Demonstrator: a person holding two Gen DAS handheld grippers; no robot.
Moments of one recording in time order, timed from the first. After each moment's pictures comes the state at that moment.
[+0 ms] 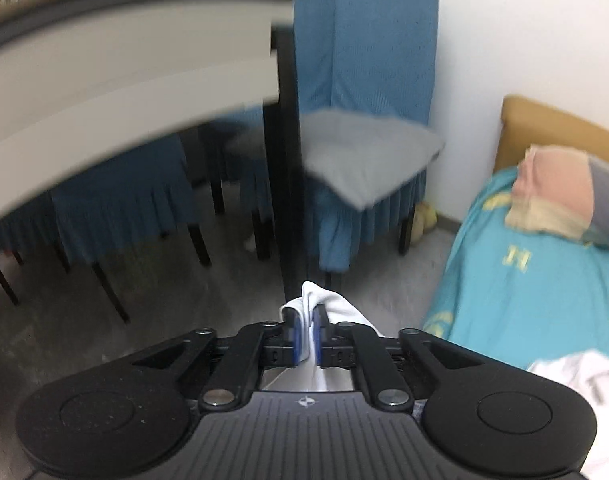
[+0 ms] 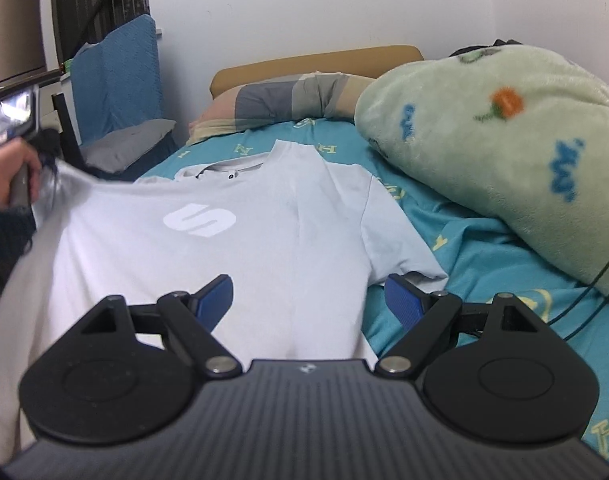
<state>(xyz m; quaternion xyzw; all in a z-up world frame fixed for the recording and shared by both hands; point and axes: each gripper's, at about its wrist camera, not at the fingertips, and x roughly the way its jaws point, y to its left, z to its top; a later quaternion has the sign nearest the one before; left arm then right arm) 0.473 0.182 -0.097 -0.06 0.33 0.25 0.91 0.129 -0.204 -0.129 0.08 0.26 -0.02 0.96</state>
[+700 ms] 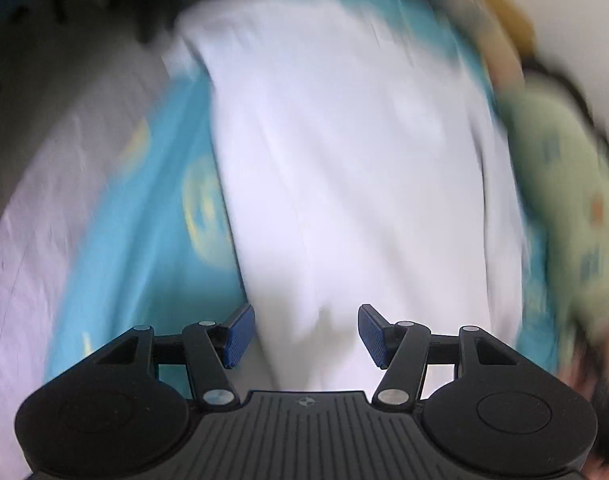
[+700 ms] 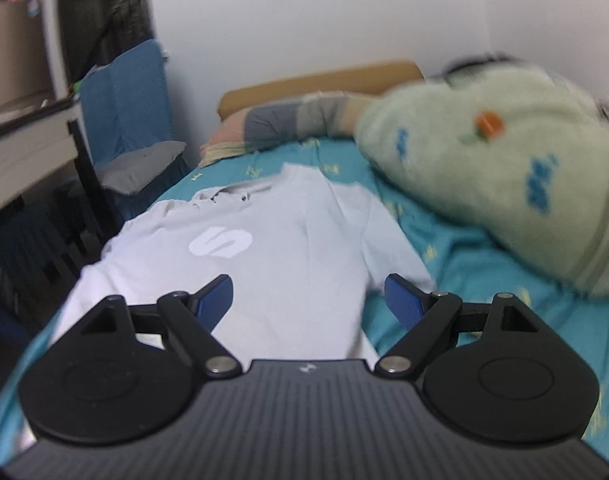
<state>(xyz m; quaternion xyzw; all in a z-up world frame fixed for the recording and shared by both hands) 0.133 0.147 -0.103 -0.14 0.62 -0.09 0.77 0.072 -0.221 -0.092 0.13 0.25 -0.03 0.96</state>
